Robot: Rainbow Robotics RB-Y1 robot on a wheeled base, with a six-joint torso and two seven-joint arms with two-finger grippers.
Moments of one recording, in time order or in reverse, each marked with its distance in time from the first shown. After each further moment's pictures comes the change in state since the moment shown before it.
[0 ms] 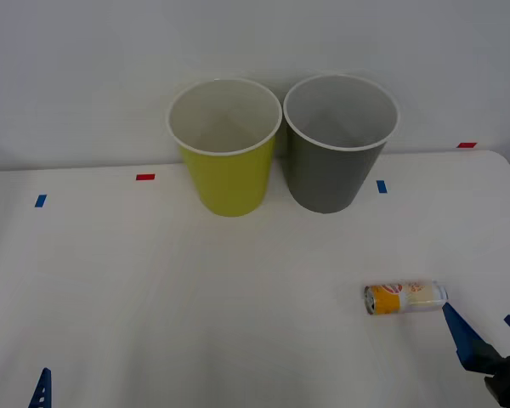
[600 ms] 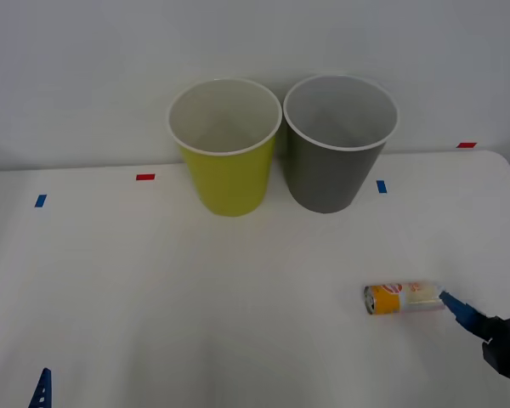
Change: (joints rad) right arm -0.178 0.098 -0.141 -0.157 0.257 0.629 -0.575; left arm 0.000 0.000 0.000 0.000 0.000 0.000 0.000
